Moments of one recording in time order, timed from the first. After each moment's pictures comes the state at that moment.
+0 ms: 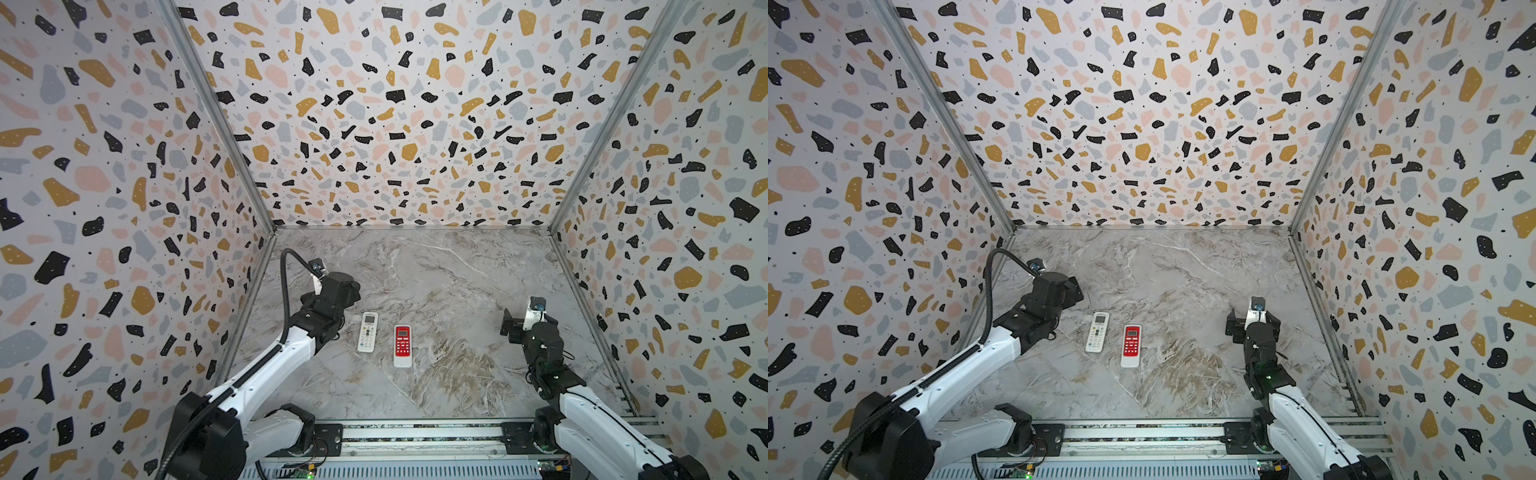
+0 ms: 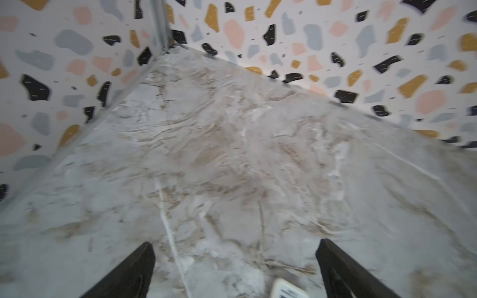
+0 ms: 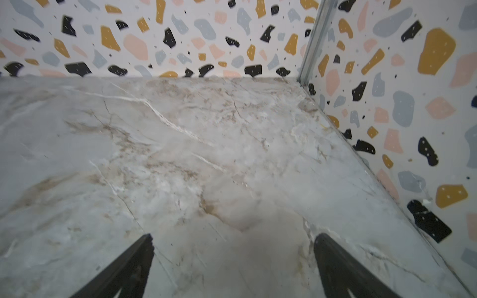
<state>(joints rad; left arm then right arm) -0.43 1.18 0.76 -0.29 -0.63 -0.56 0.26 0.79 0.12 0.31 0.37 0.06</state>
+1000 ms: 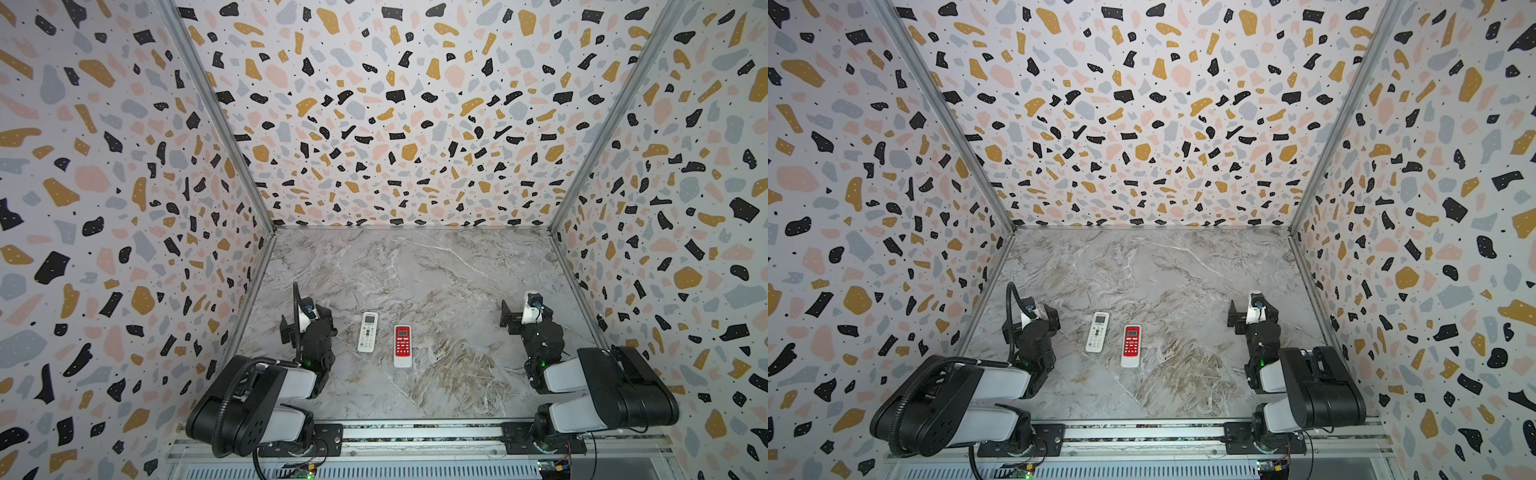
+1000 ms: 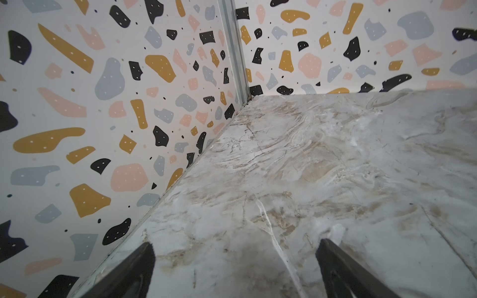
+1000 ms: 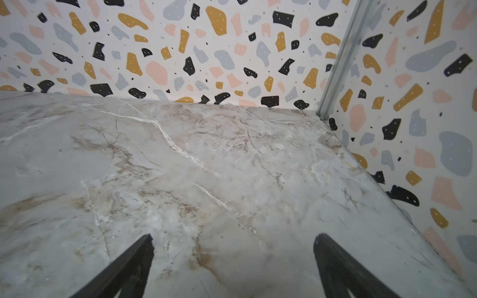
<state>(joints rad) -0.25 1.37 0.10 1.07 -0.78 0.02 0.06 1.46 0.09 1.21 0.05 -0.06</state>
